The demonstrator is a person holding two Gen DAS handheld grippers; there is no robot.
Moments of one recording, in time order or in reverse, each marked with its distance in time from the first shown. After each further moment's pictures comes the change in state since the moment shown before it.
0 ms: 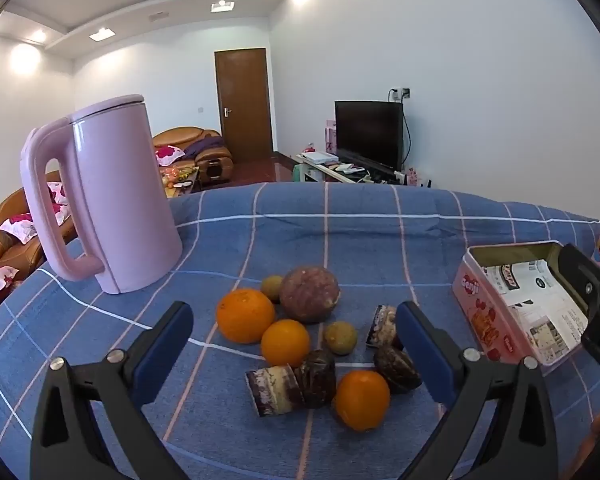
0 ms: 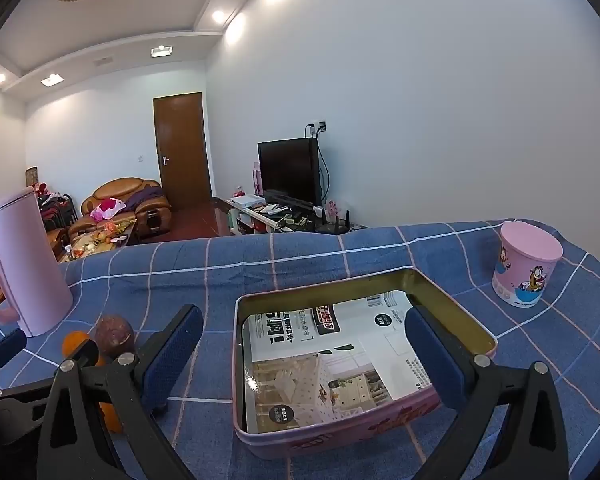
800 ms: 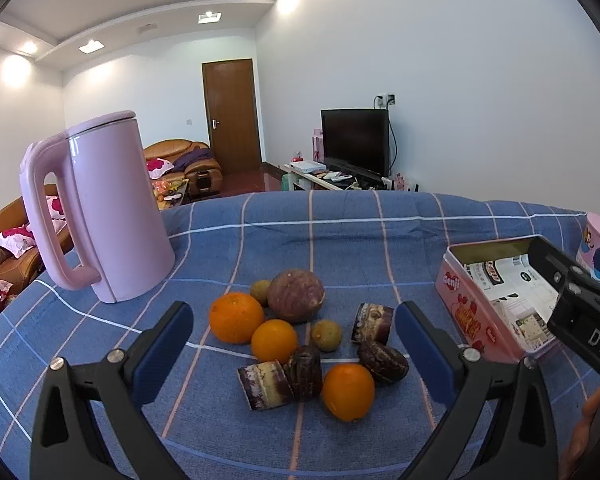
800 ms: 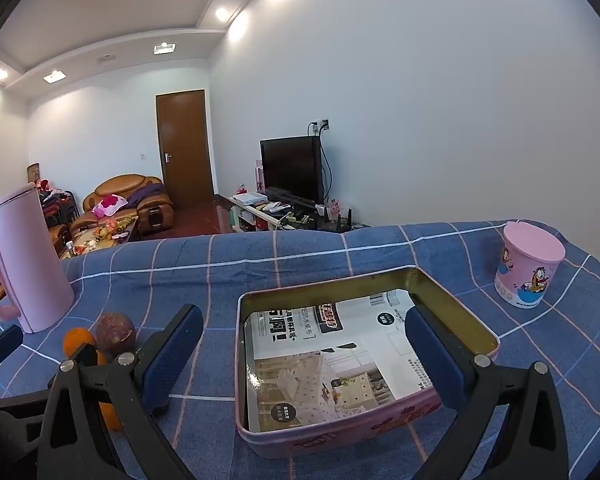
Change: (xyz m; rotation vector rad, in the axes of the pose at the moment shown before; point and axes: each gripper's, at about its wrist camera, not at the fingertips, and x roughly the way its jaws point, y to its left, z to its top) left arm -0.013 -0.005 -0.003 0.019 -0.022 -0.060; right arm 0.001 0.003 0.000 -0.015 0.009 0.003
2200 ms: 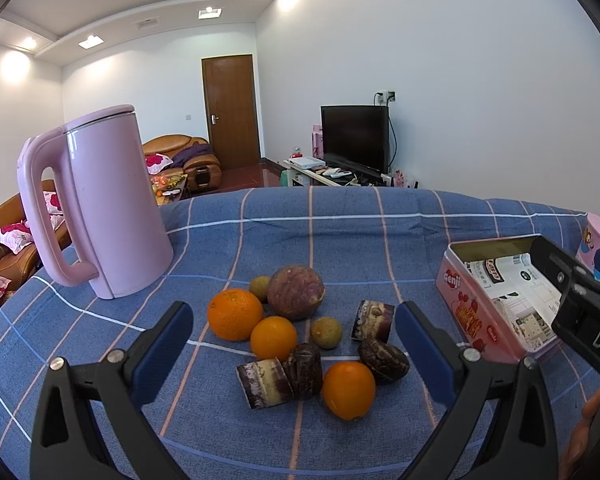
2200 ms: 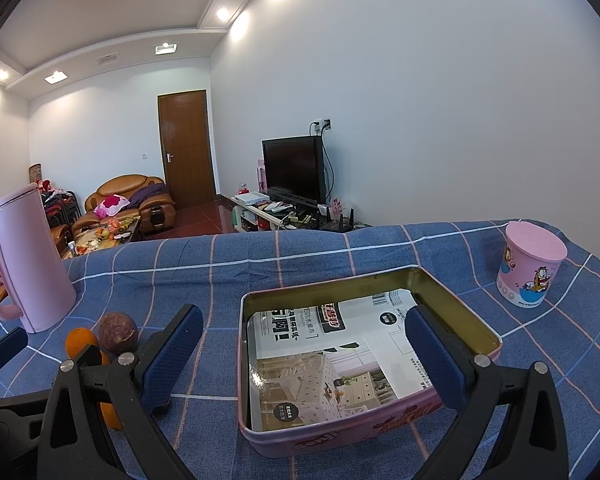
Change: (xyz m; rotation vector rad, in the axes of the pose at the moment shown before) left arm 0.003 0.002 0.000 -0.004 0.017 -0.005; right arm -0.002 0.002 0.000 0.002 0.000 0.004
